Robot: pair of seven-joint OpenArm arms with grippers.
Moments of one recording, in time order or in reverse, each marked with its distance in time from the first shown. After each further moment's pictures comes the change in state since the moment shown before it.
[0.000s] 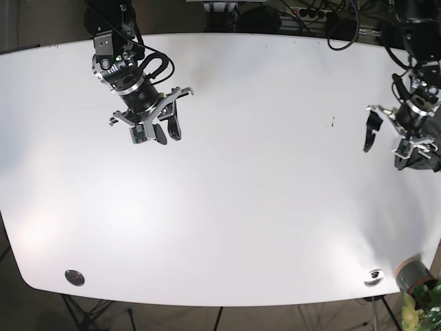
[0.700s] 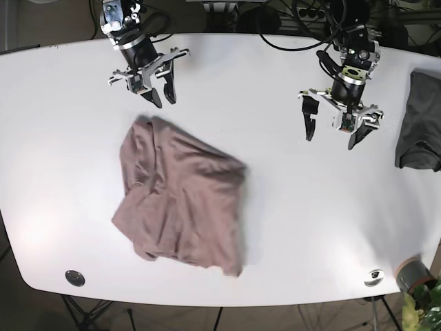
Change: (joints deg) left arm 4.9 31.4 0.5 14.2 13.2 6.5 -0.4; right arm -15.5 0.3 0.1 -6.8 -8.3 -0.3 28.5
